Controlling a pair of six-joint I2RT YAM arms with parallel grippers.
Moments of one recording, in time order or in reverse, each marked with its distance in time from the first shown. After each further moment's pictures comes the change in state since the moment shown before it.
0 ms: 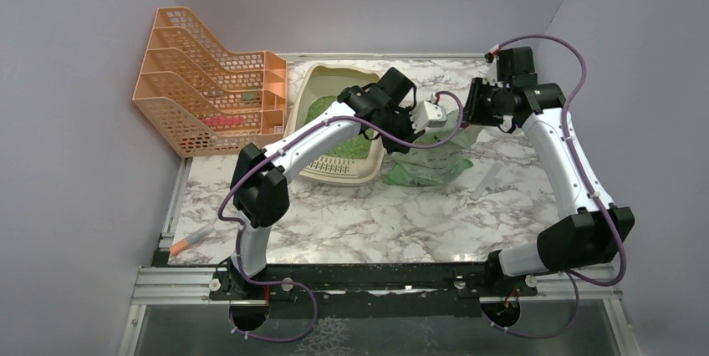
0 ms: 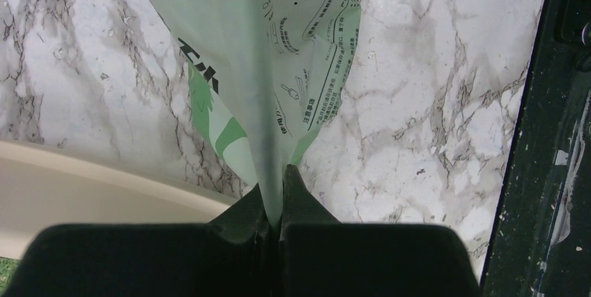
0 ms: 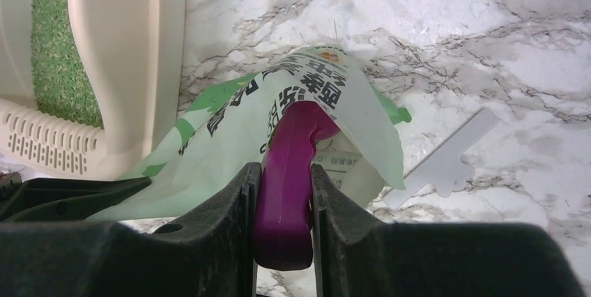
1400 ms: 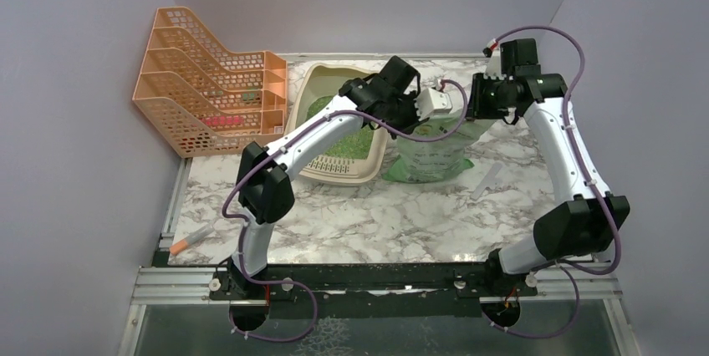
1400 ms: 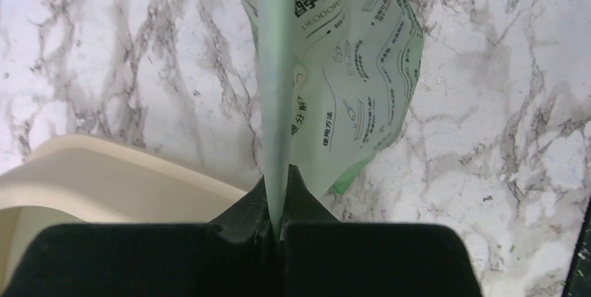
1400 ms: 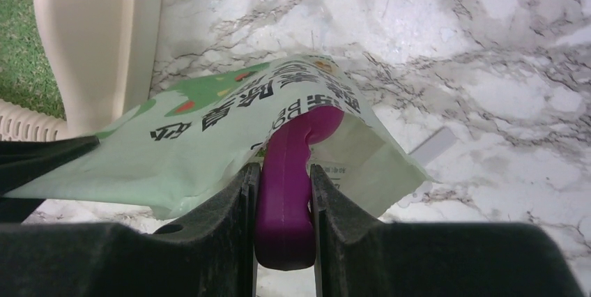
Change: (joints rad) left arm 0.009 0.029 0.092 0.041 -0.112 0.040; right arm -0.041 0.071 0.074 -0.023 -0.014 -0.164
